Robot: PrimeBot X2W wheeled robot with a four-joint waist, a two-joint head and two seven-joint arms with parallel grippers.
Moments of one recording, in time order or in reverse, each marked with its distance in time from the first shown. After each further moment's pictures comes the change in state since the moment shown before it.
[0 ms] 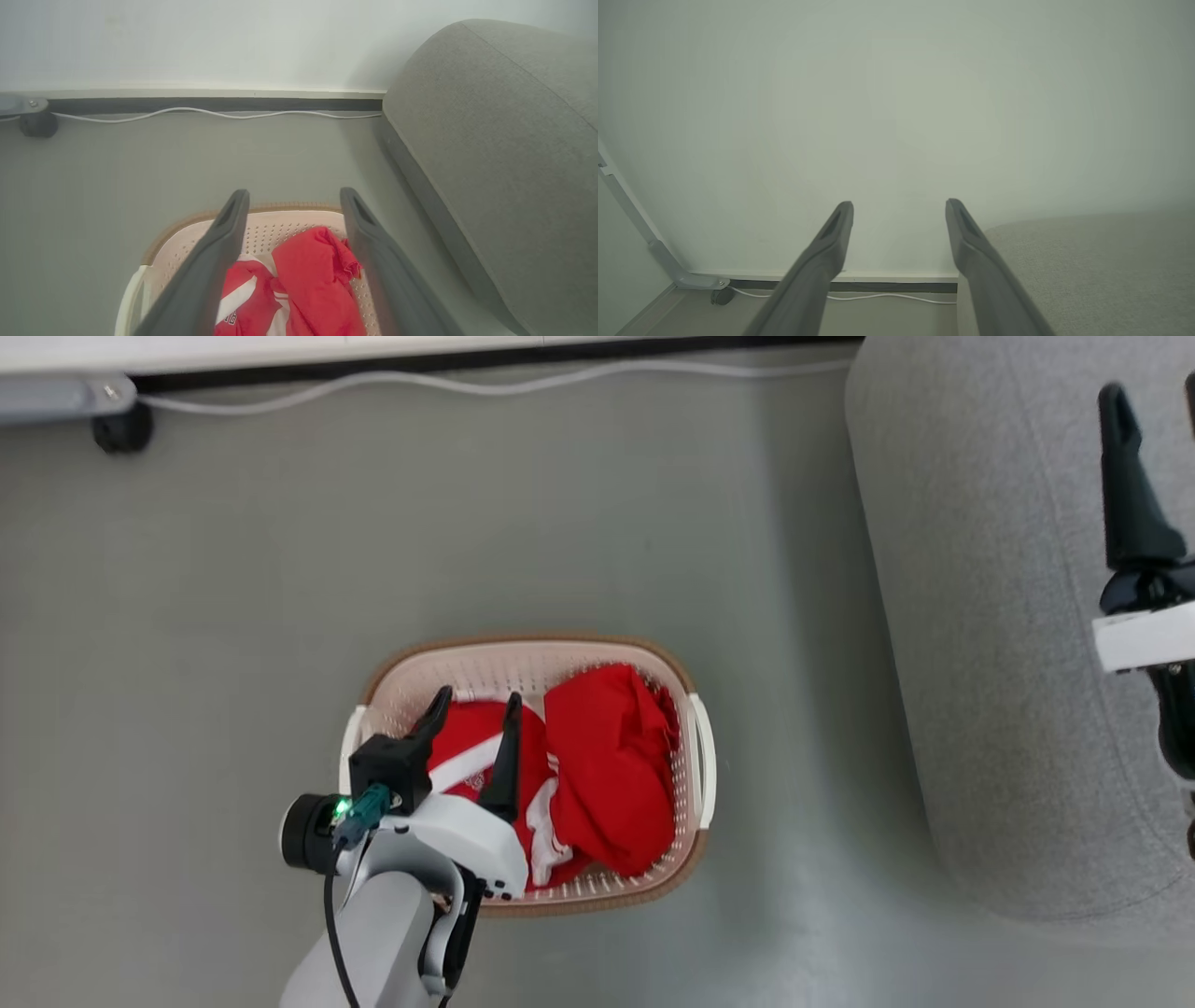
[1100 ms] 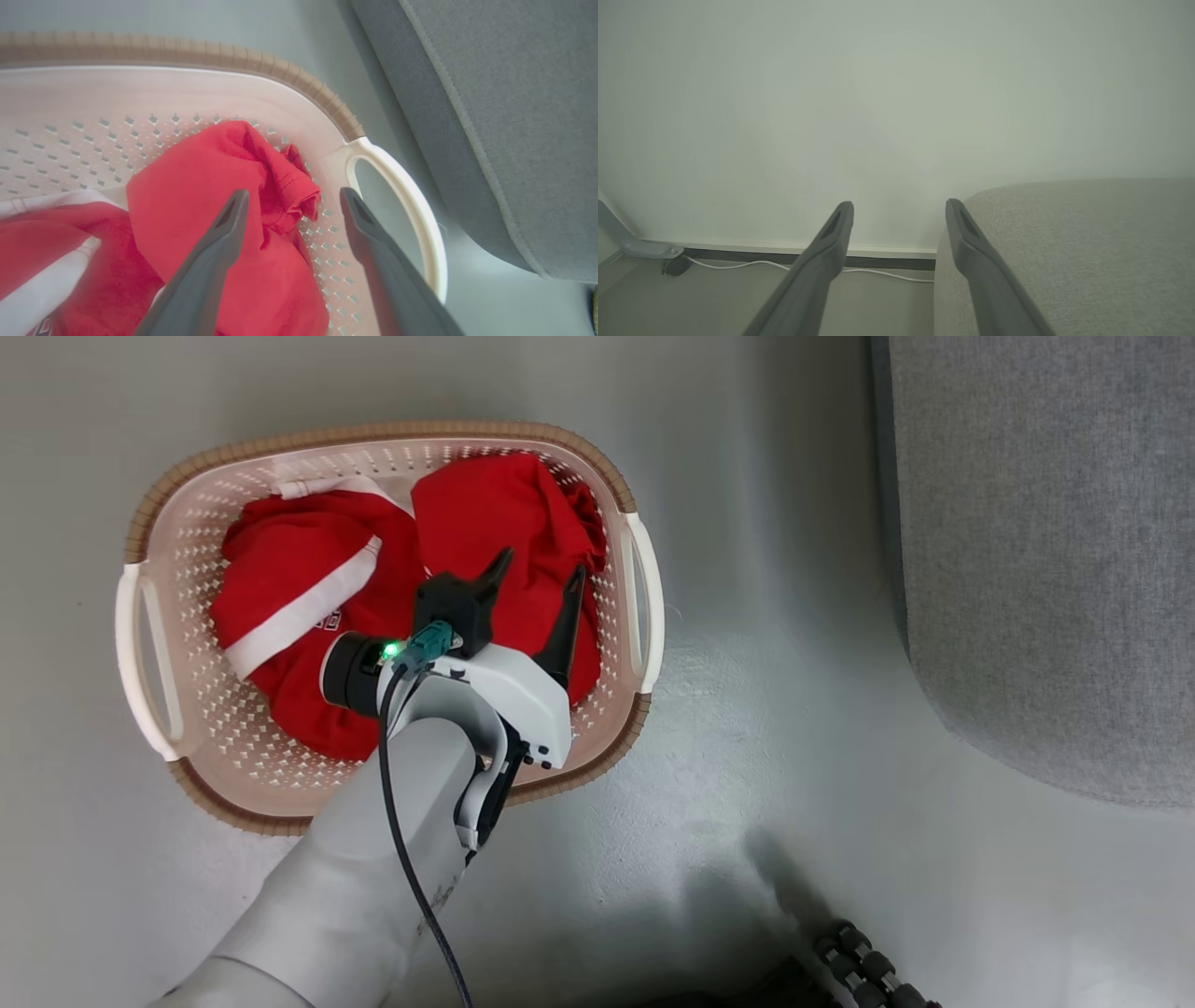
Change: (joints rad) left arm -0.401 0.008 -0.358 0.225 -0.286 0.003 -0.003; right arm -0.204 -0.043 -0.045 -0.208 0.049 0.000 -0.007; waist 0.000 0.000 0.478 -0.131
